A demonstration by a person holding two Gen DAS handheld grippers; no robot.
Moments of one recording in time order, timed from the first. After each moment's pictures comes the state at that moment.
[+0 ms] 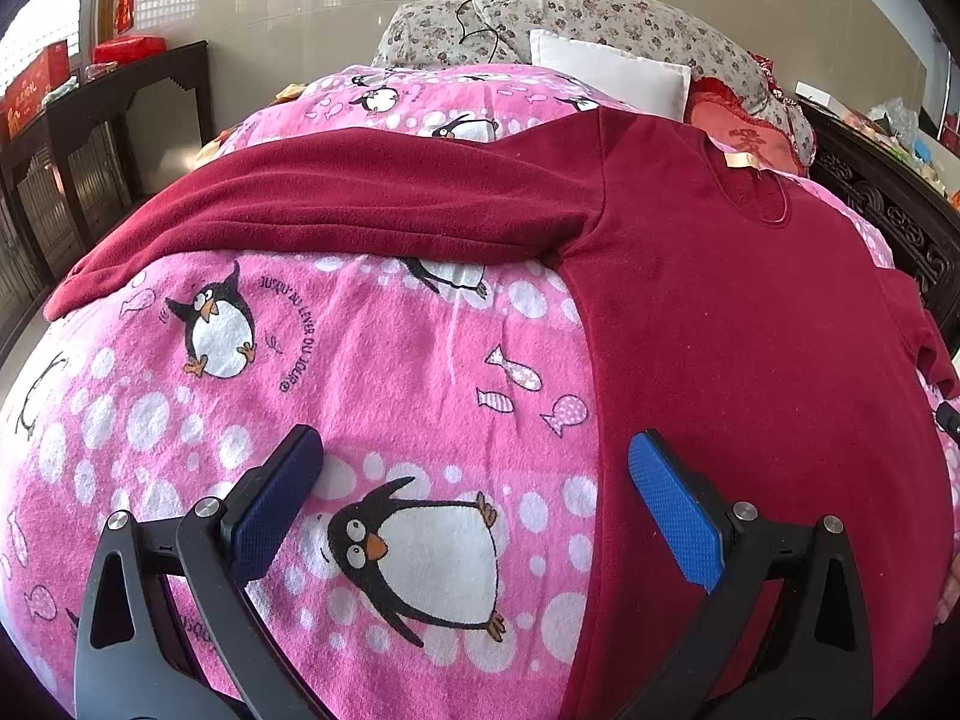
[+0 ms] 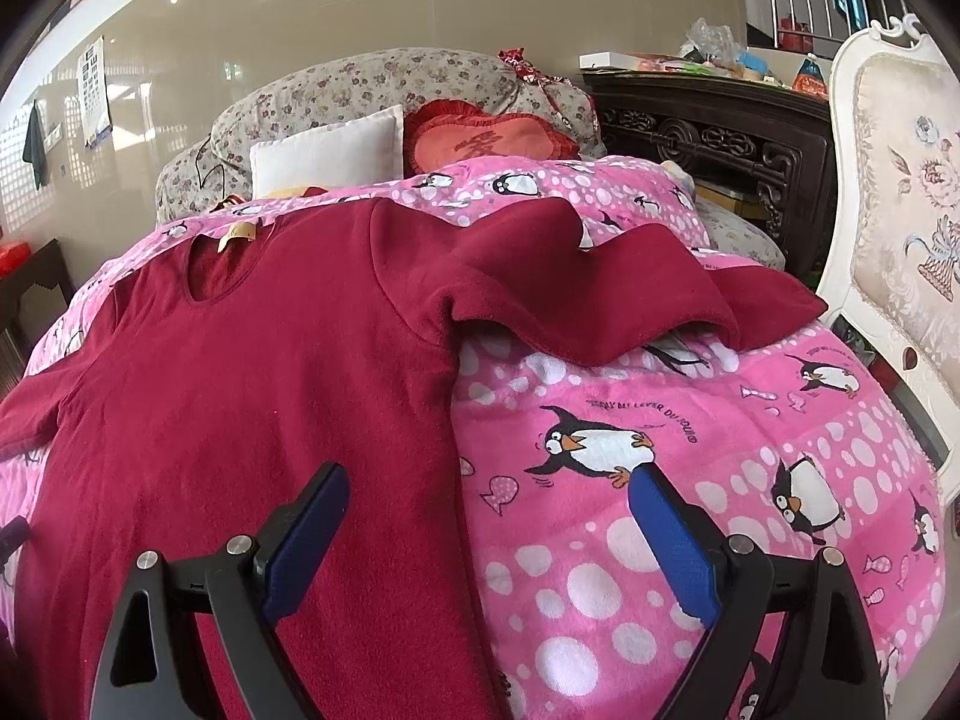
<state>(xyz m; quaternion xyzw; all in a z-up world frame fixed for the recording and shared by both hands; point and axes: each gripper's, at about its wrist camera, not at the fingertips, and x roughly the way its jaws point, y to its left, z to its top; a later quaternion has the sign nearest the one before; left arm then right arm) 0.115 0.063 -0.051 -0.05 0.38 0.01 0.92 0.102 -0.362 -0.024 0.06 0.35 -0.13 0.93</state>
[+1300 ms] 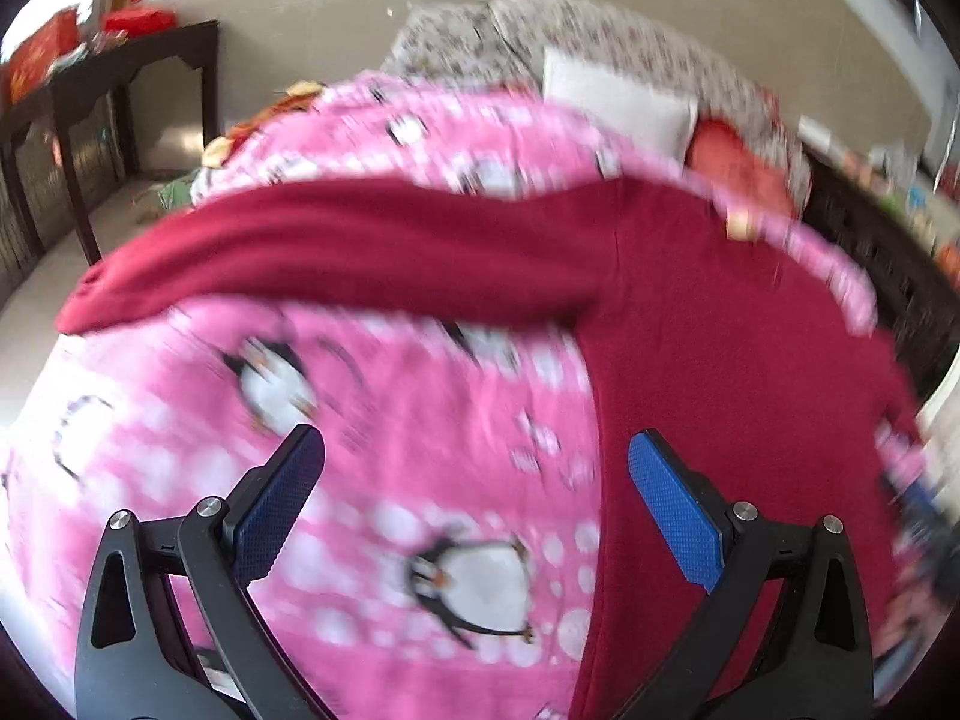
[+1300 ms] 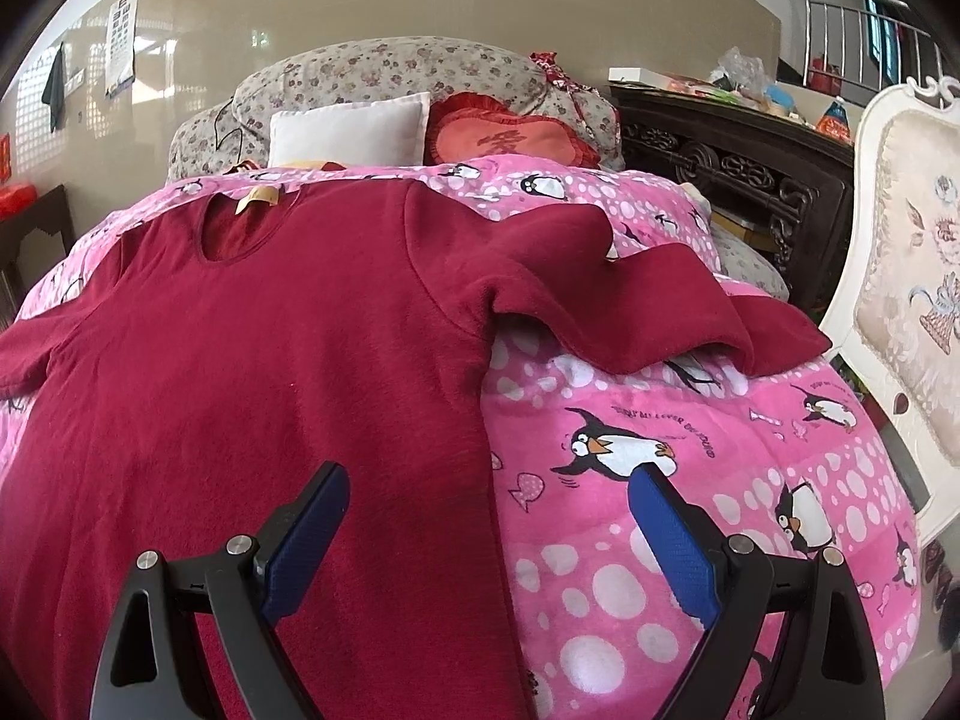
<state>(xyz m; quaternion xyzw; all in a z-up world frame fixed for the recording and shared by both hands) 0.124 0.112 -0.003 -0.13 0.38 -0.01 0.92 0.108 -0.340 -0.028 0.00 0.36 -0.12 0.92</state>
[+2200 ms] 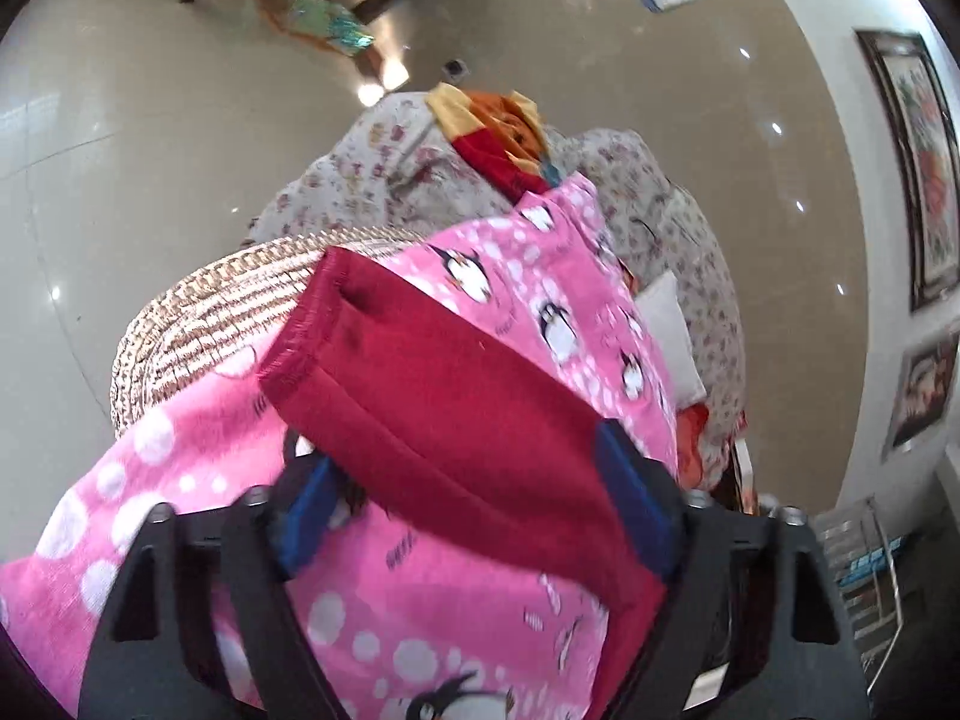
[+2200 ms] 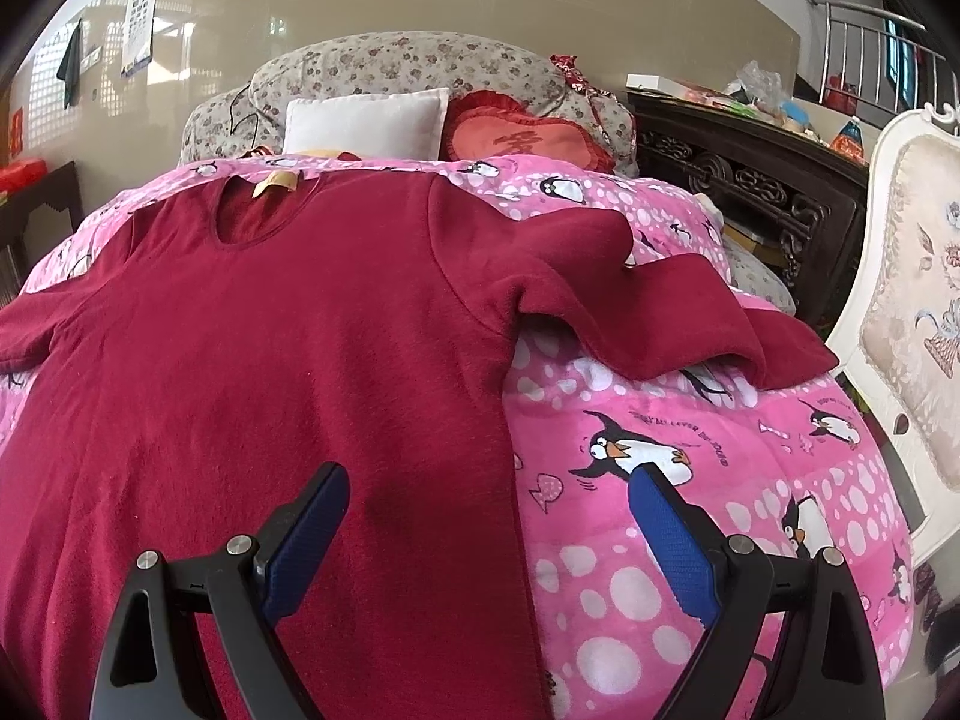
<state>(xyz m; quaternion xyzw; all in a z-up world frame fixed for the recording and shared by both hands) 0.155 0.404 -0.063 -0.53 0.30 0.01 0.79 0.110 -0.330 -0.030 -0.03 0.37 -0.11 0.92</state>
